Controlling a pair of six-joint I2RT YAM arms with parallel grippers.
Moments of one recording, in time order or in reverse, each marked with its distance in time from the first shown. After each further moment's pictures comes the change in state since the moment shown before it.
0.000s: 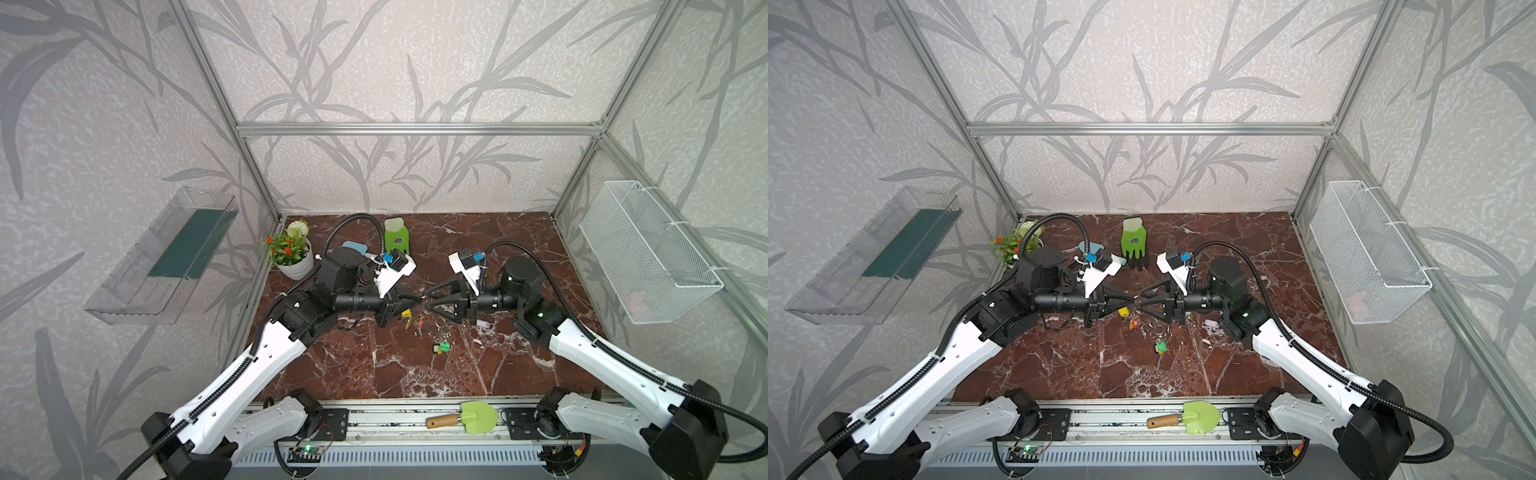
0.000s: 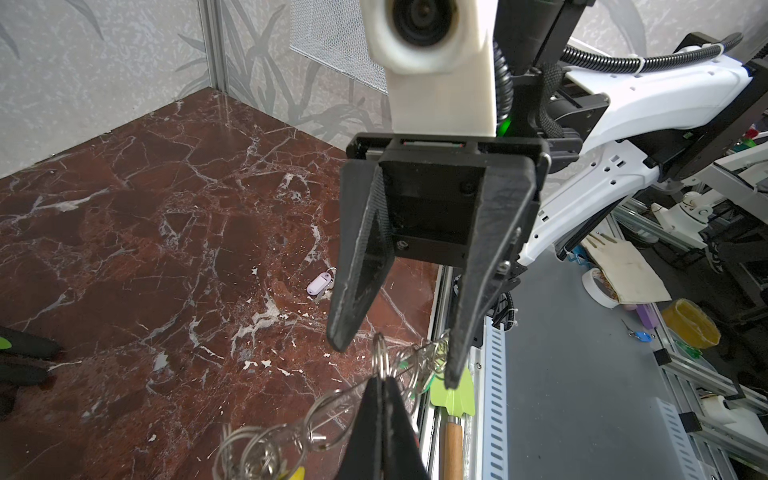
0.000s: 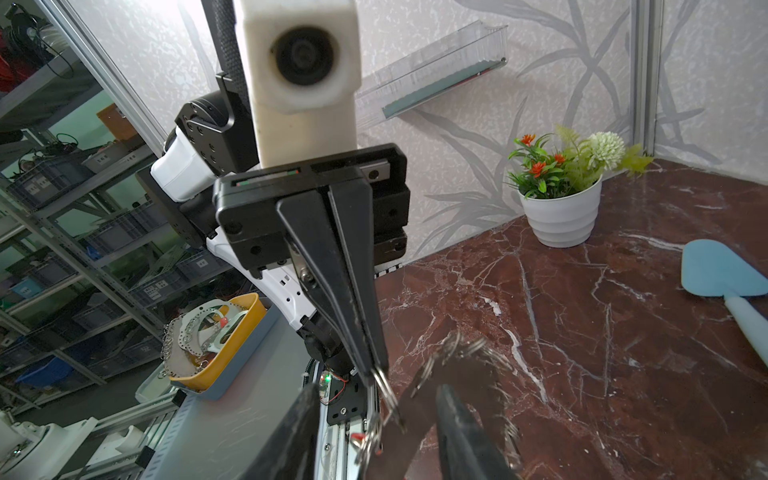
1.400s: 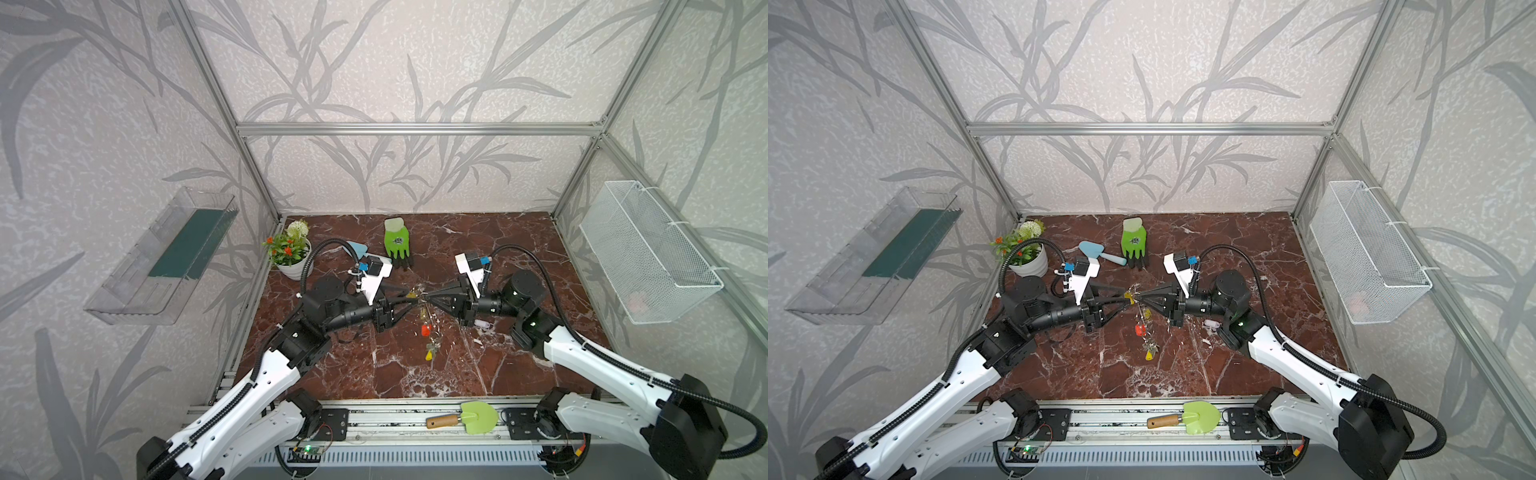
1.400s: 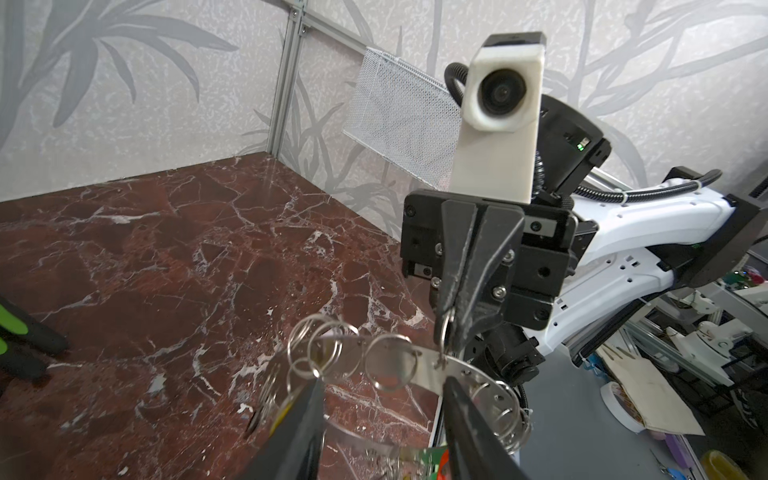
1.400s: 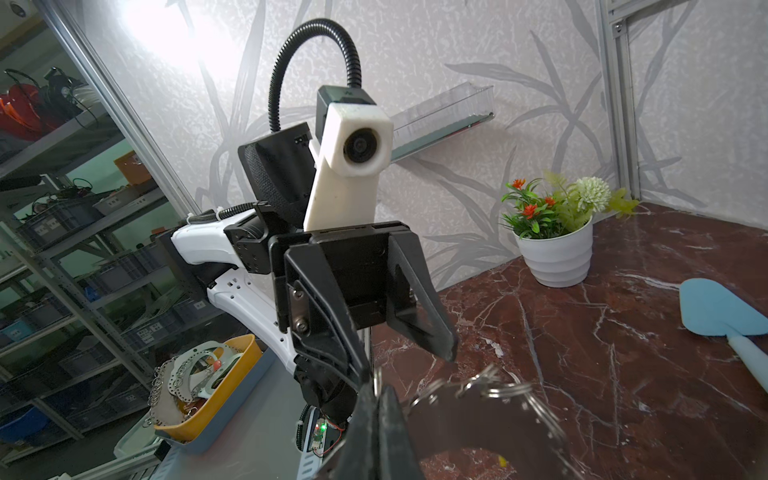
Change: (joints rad) left arm 0.026 -0.191 -0.377 0.531 -0.089 -0.344; right arm 0.014 0.004 -0.149 0.393 0.082 0.171
